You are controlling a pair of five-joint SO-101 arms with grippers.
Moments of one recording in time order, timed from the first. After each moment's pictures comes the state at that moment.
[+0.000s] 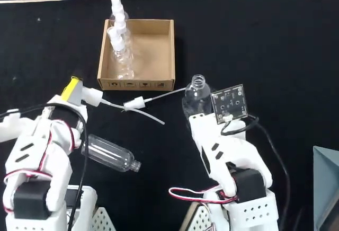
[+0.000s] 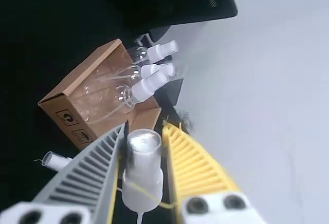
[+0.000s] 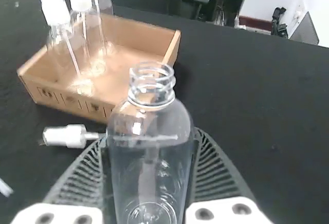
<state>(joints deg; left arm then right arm) -2.5 -85.0 47.3 61.2 61.2 -13.3 -85.7 70.3 51.9 6.2</state>
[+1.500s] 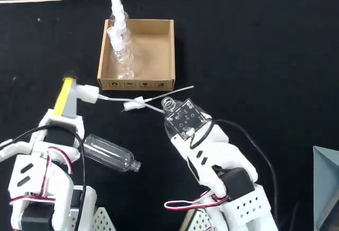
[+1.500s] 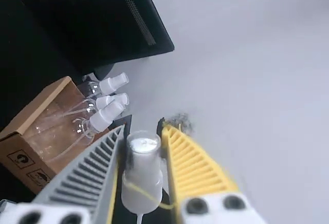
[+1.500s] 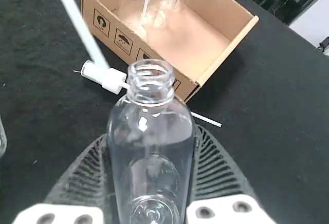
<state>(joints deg) -3.9 -104.0 60.1 50.7 61.4 -23.8 -86.0 77.1 51.9 22.5</state>
